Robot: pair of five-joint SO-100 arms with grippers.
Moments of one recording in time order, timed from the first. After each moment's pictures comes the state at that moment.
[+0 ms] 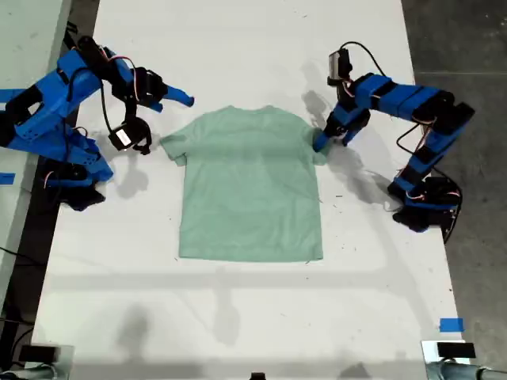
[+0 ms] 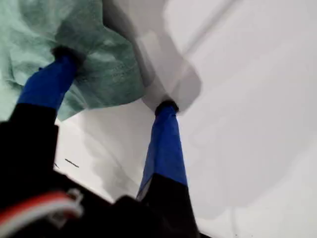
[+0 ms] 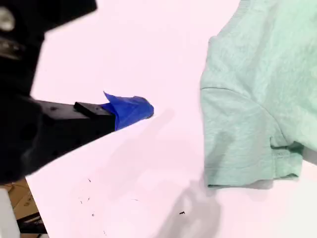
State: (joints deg) arm 0 -52.0 118.5 111.1 81.7 33.3; arm 1 57.0 81.5 110.1 61.2 -69.2
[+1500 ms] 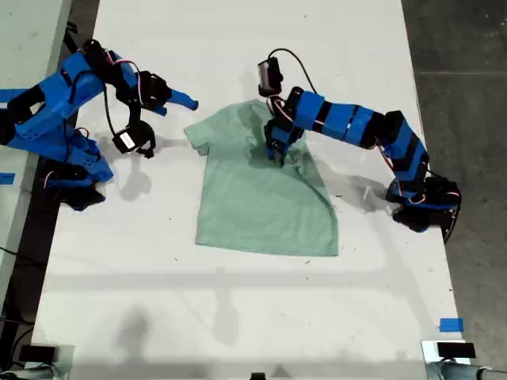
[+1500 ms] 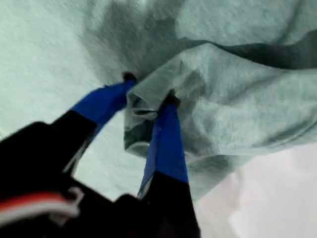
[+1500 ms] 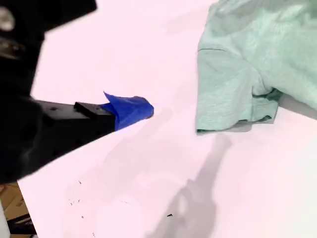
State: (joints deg) arm 0 -49.0 117.6 111.1 80.7 30.2; arm 1 28.3 48.1 47.4 80.1 -49.0
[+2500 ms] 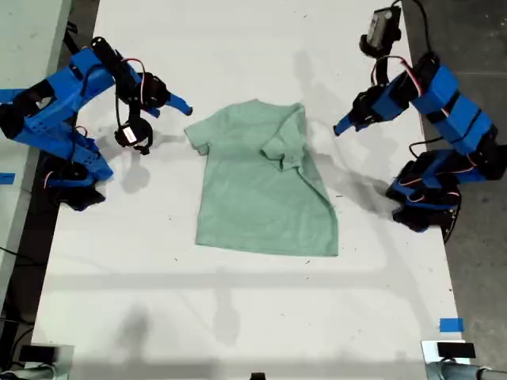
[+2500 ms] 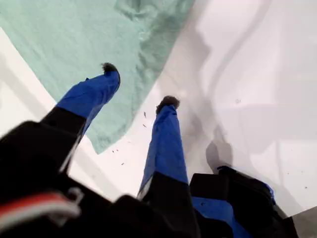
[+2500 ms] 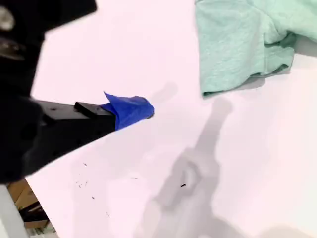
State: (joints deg) arm 0 -54.6 109.2 111.5 82.2 37.5; arm 1 40.2 125.0 98.3 94.3 -53.6
